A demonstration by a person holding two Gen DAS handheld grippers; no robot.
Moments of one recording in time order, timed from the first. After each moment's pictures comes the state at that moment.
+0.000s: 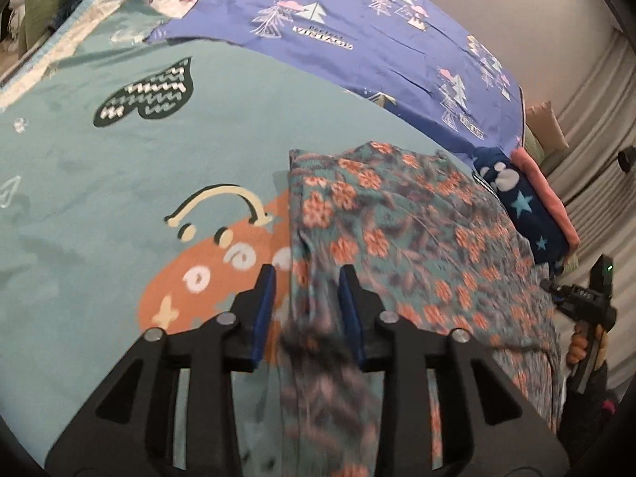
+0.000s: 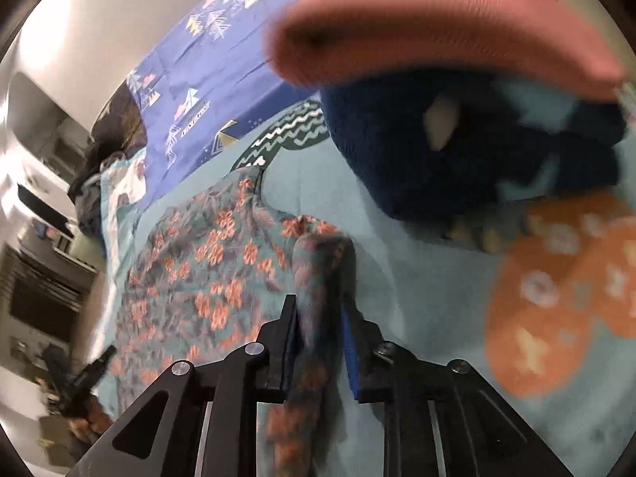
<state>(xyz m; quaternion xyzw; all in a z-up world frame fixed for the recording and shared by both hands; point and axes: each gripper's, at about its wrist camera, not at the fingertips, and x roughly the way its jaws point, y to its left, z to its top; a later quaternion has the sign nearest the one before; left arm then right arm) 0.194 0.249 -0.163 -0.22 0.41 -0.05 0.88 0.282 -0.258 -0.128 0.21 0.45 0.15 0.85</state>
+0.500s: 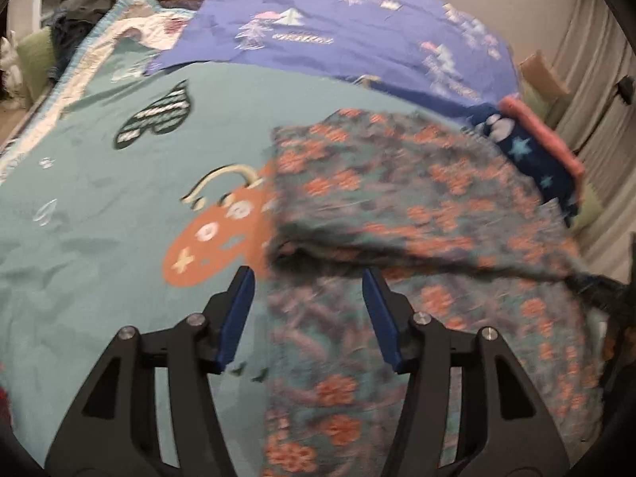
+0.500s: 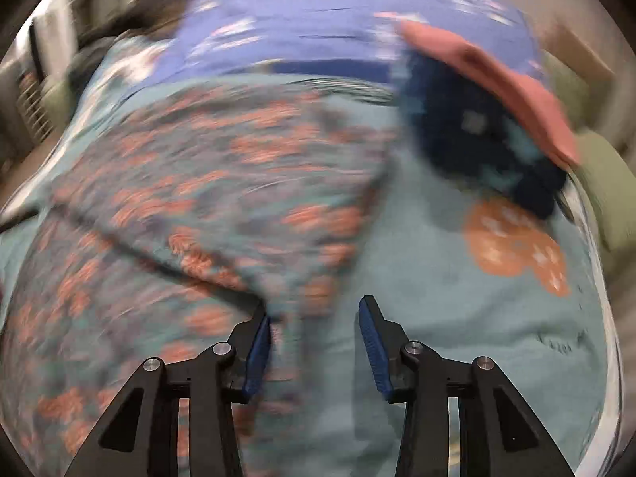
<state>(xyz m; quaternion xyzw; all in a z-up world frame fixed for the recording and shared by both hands) 0.151 0.214 -0.157 -0.12 0.42 -0.02 0.90 0.202 -0.229 -0.148 0.05 0.45 0.10 0.89</state>
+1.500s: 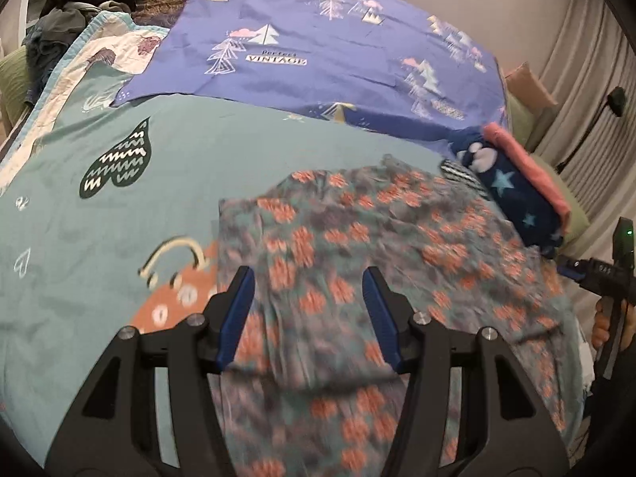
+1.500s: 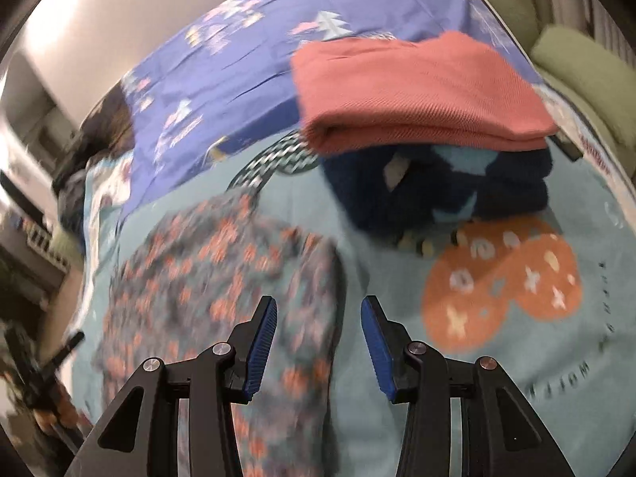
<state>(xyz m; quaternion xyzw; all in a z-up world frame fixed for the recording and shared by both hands) 0.220 0.190 -0.116 -0.13 0.40 -0.06 0.90 0.286 -0.281 -0.107 0.22 0.44 0.11 0.87</state>
